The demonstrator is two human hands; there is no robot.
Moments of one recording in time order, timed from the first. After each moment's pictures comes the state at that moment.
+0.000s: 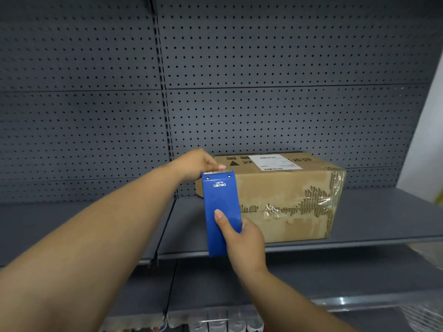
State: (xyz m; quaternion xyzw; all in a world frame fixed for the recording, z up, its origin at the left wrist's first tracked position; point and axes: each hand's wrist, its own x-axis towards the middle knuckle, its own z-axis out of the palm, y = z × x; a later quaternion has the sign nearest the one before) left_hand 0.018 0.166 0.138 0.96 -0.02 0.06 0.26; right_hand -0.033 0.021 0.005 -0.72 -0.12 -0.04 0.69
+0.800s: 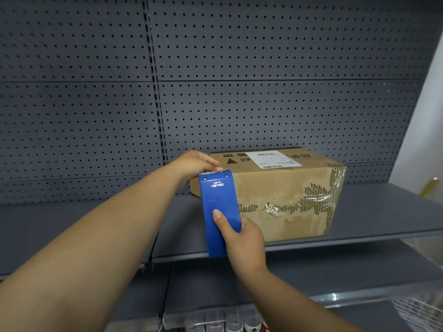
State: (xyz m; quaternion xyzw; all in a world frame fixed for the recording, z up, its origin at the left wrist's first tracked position) left_hand 0.045 0.172 0.117 0.88 0.06 0.07 0.47; right_hand -0.021 0.030 -0.003 -0.73 -0.10 -0.06 0.67
